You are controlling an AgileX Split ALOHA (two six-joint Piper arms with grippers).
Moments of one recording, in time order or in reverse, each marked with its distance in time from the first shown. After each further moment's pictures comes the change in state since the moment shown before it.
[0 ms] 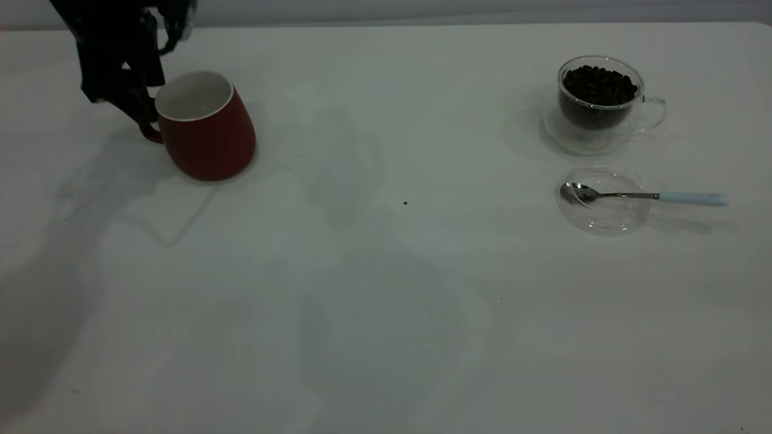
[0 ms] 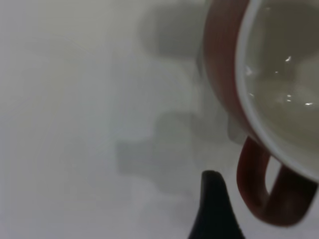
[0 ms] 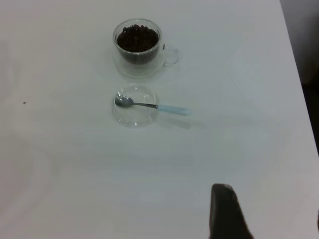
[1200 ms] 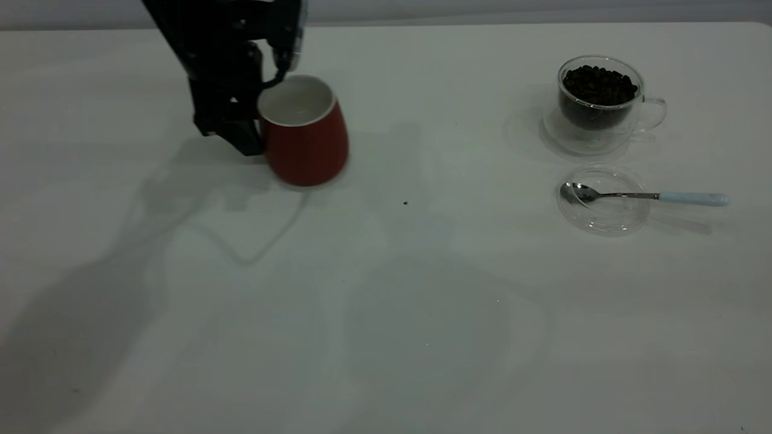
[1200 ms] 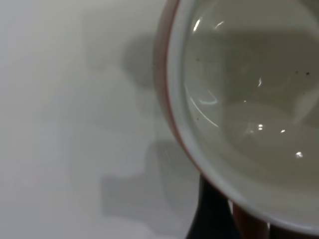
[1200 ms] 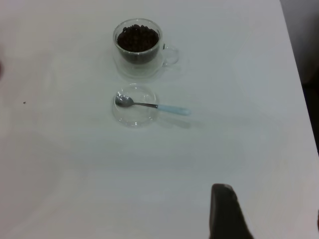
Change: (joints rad) left arm -0.192 0.056 -0.010 -0.162 -0.014 0.001; right arm 0.000 0.000 0.000 0.000 0.000 0.000
